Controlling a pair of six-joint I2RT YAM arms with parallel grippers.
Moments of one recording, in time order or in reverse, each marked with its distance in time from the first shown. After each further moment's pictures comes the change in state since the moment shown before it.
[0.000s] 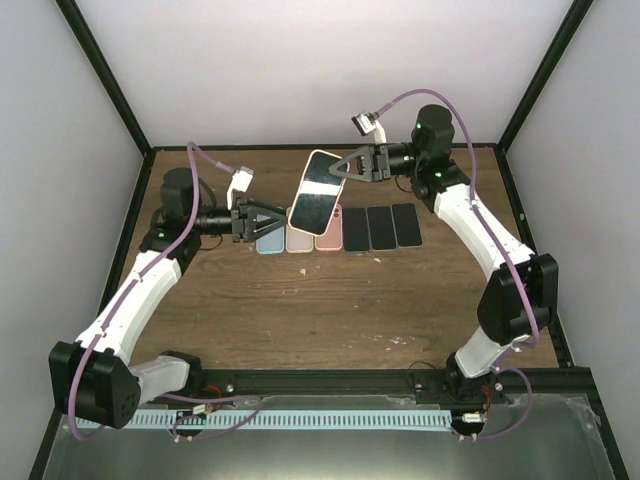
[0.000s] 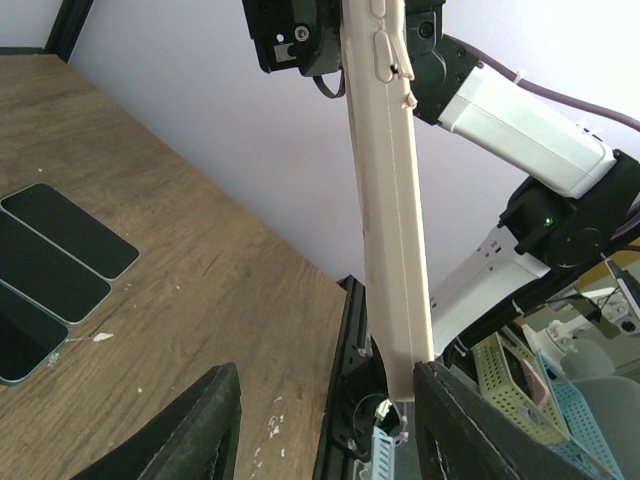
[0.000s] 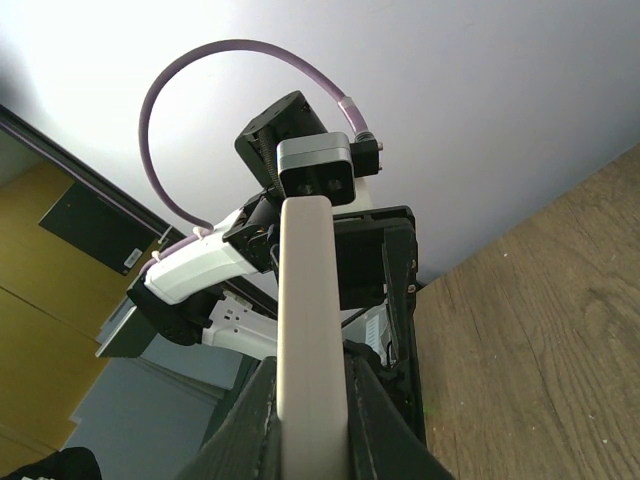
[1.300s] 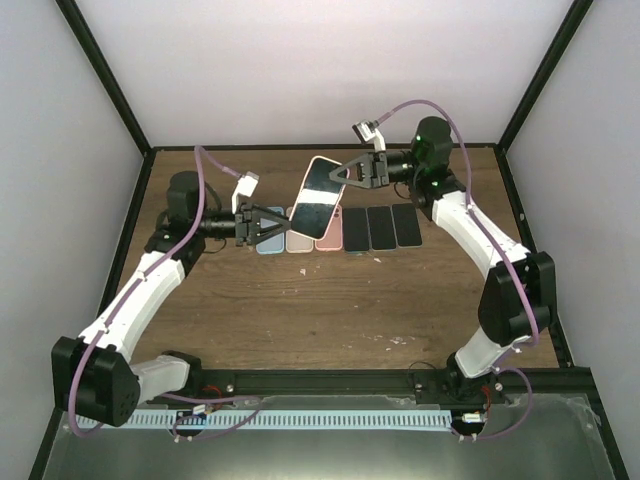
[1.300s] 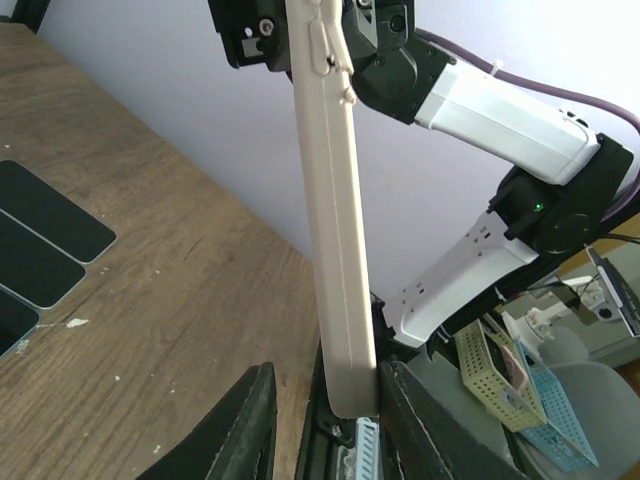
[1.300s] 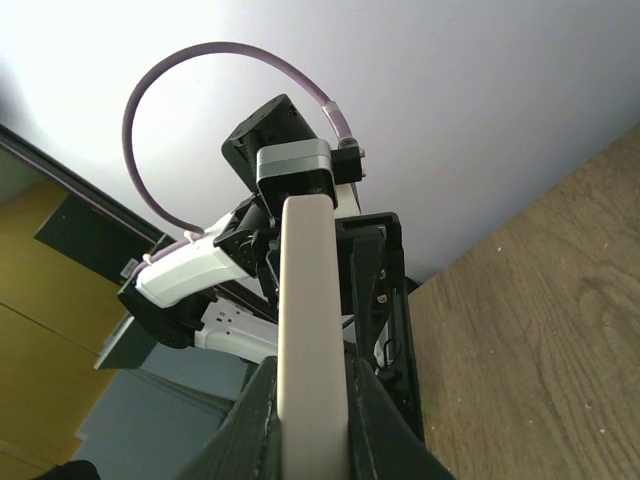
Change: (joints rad) left arm -0.018 0.008 -0.032 0.034 0.023 -0.020; right arm 0.000 -0.008 -0.077 0.085 0.014 0.037
